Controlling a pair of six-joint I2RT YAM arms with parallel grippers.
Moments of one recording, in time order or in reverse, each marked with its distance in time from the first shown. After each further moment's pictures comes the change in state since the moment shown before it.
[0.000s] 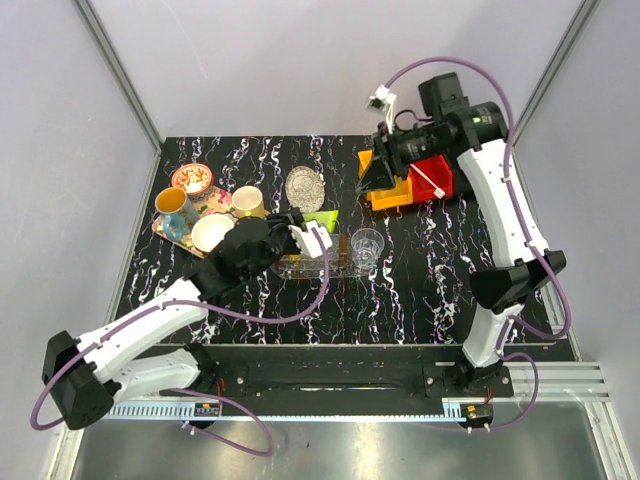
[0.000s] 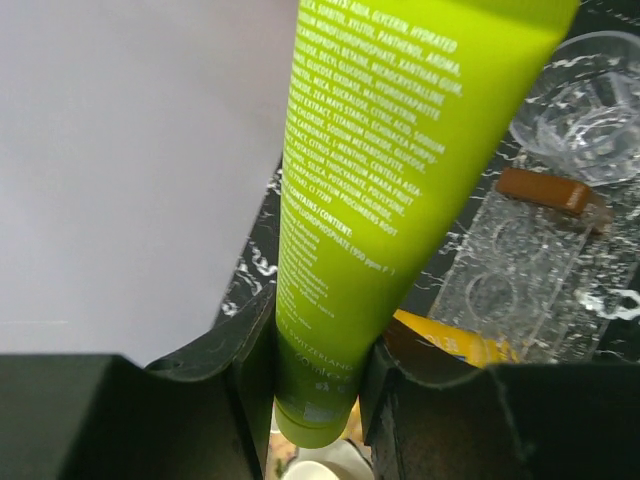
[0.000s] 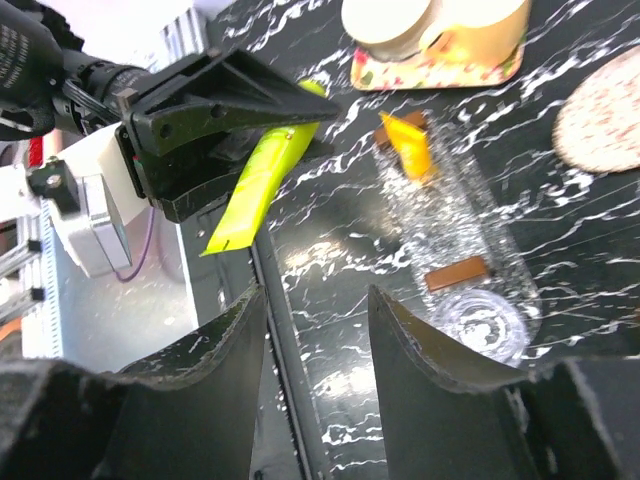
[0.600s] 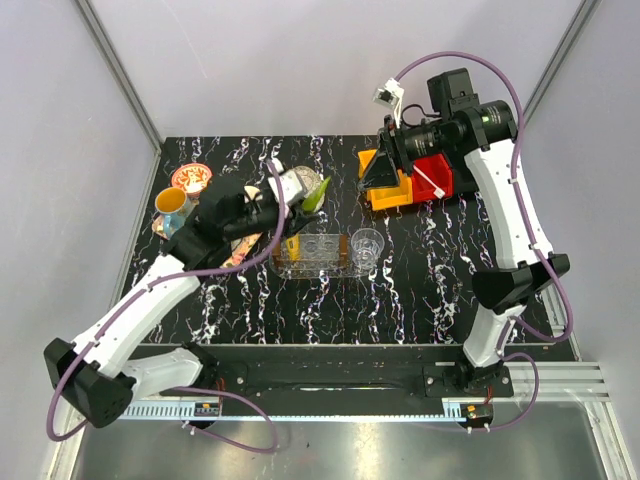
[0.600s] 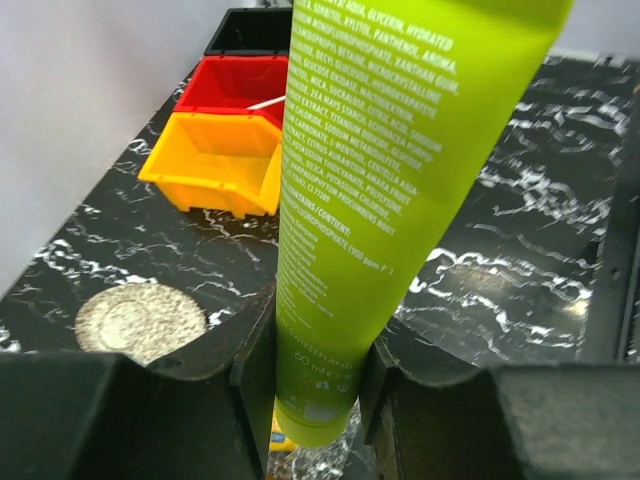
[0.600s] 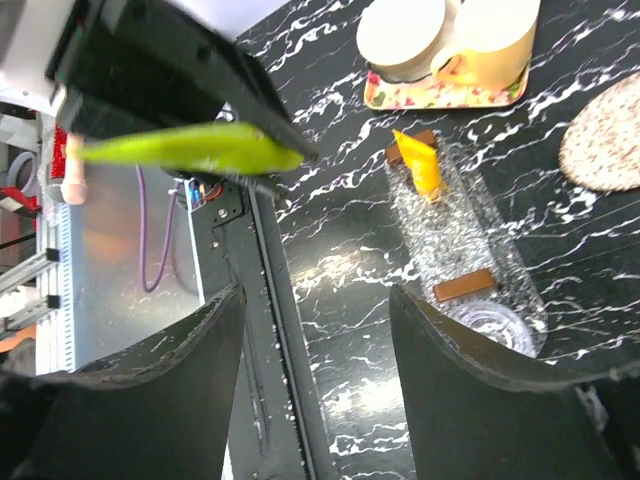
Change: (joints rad) left arm 0.201 0.046 0.262 -0.220 0.569 -0.540; right arm -0.040 0.002 0.101 0.002 -0.048 0.036
